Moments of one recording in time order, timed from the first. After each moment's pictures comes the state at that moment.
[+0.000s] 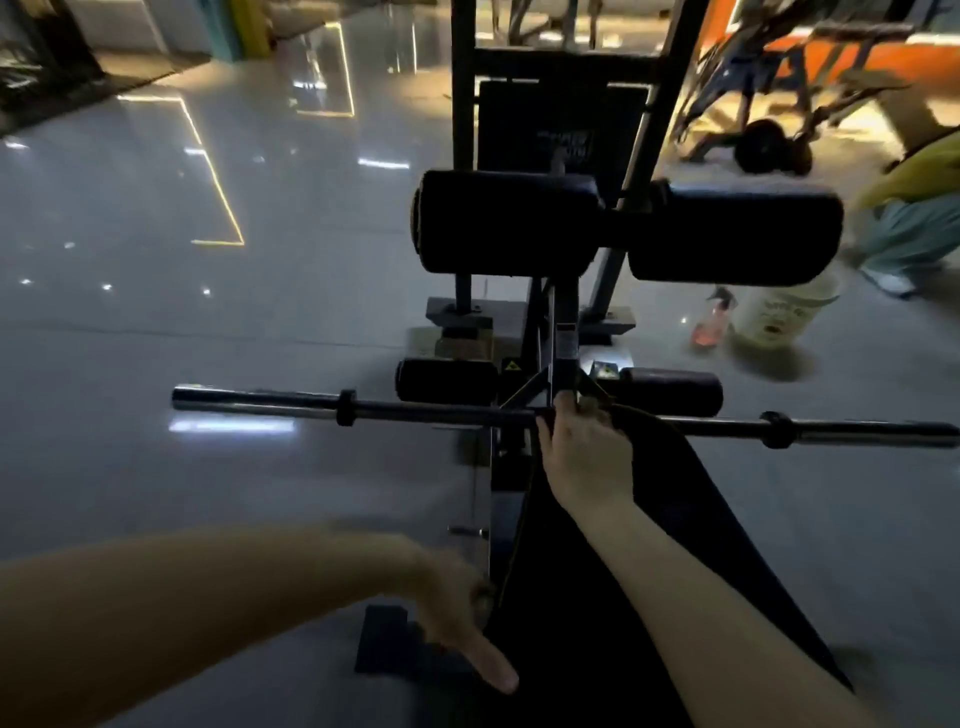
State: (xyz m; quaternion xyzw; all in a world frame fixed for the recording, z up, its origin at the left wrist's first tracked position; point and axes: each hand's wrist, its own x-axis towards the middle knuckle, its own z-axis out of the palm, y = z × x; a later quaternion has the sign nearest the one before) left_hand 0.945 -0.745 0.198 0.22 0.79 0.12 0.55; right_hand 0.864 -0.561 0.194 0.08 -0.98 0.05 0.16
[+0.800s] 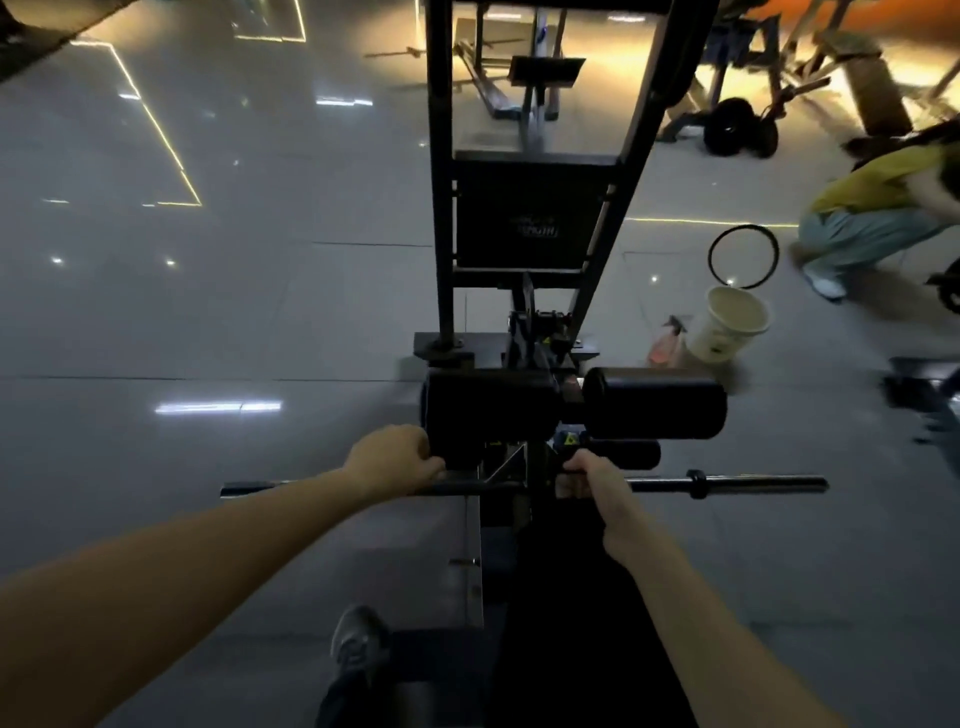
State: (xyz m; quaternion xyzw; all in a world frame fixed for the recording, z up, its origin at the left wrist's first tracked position) left_hand 0.776 -0.826 0.508 0.02 0.96 0.15 0.22; right_hand 0.806 -0.555 0.502 -0.31 -0.62 0.68 -0.21
